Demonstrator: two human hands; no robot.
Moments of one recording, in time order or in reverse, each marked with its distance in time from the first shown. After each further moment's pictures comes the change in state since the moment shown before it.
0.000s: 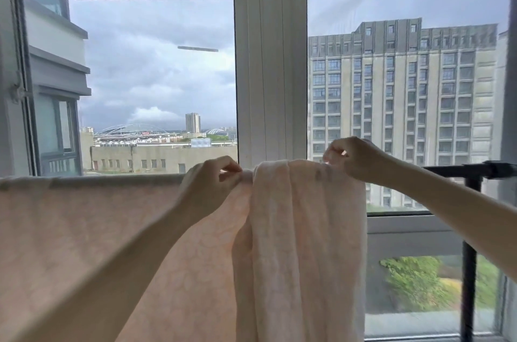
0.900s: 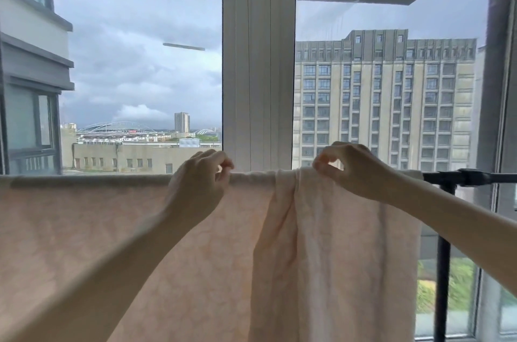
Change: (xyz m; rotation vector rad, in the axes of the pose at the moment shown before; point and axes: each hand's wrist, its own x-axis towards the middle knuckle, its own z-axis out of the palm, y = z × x) left_hand 0.001 0.024 0.017 0.128 0.201 0.181; right_hand -0.017 0.018 -0.013 -0.118 0.073 -0.219
